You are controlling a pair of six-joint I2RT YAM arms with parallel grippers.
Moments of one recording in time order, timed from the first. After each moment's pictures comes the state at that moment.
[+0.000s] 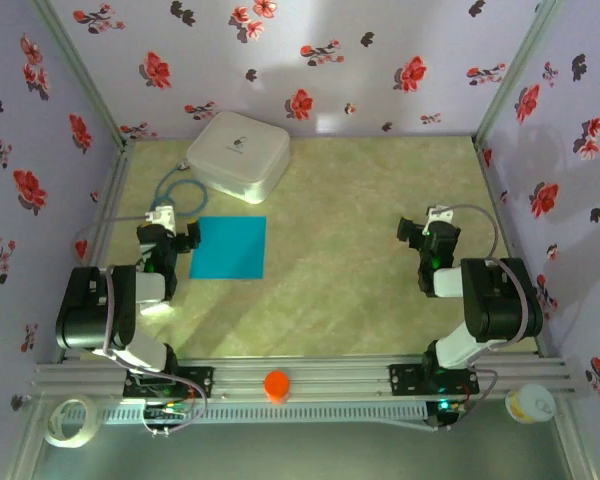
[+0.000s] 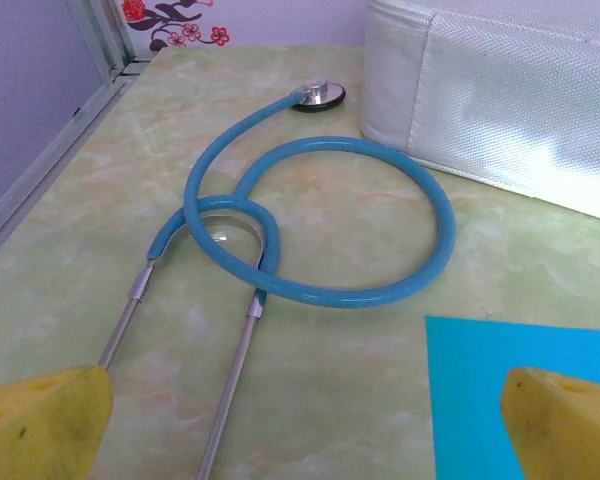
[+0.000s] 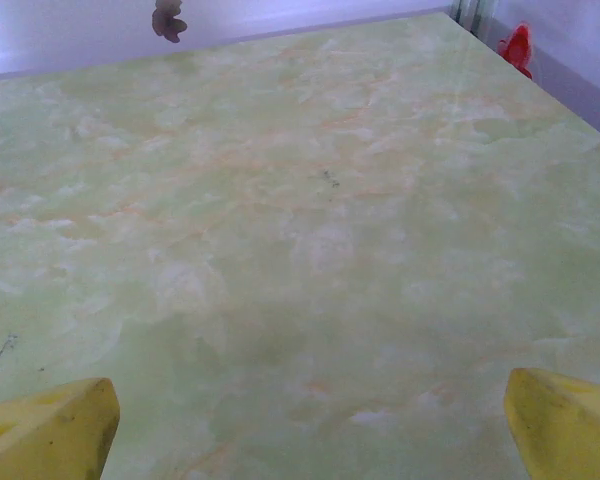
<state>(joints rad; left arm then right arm) -0.01 1.53 0.37 0.80 -0.11 0.01 0.02 1.57 0.38 0.79 0.15 0.12</state>
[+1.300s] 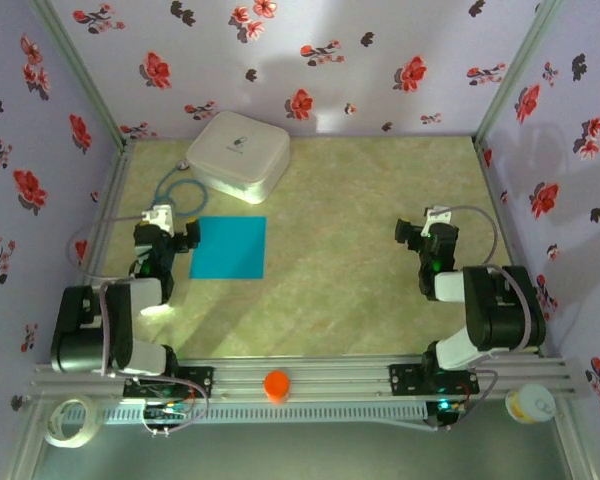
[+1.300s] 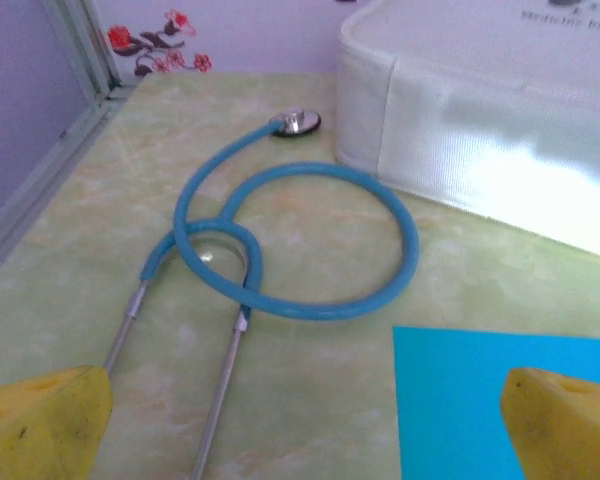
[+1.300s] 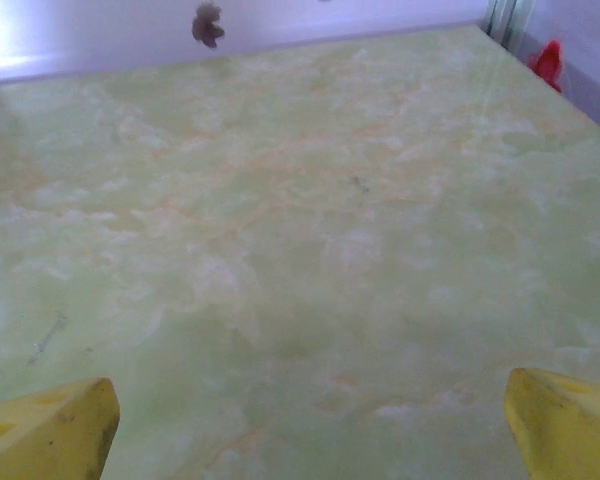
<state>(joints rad) 0.00 1.38 0.37 0.67 -0.06 0.00 0.03 1.49 0.36 0.75 0.10 0.09</state>
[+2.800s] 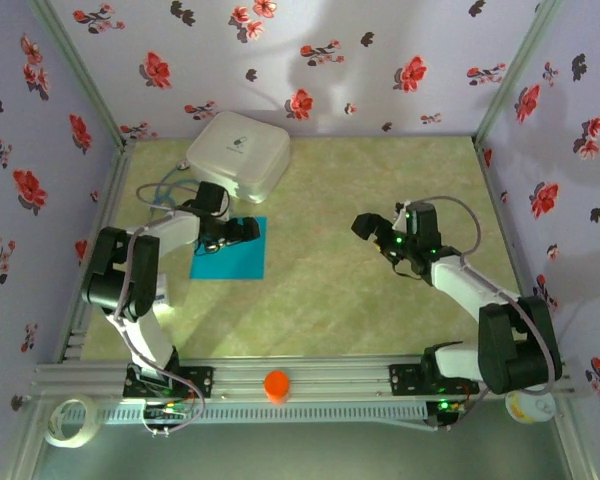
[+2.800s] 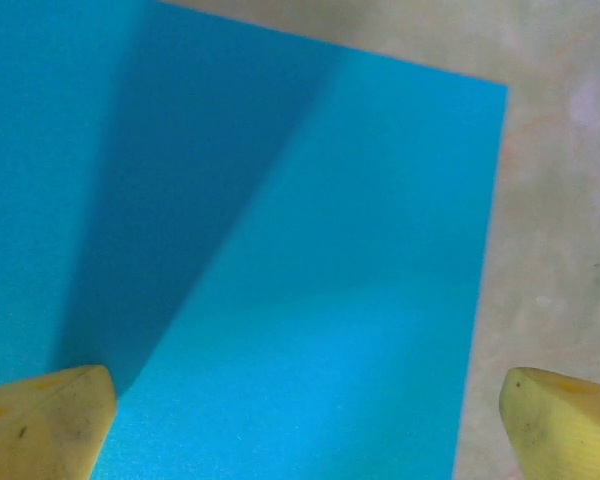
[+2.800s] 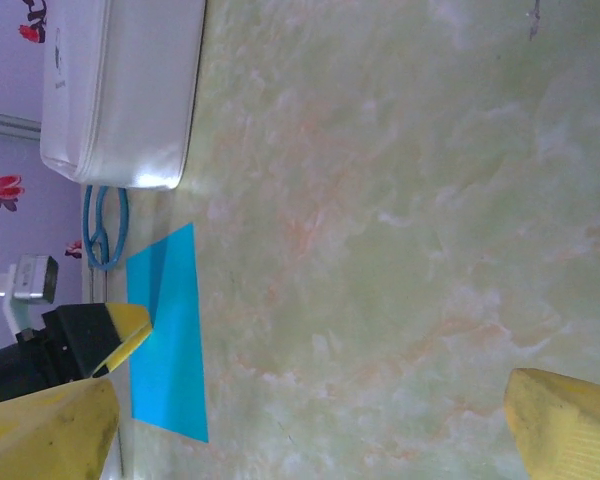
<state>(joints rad) -0.31 1.77 1.03 -0.39 0.21 -0.45 0.22 1.29 0.61 0.00 -0.46 0.80</state>
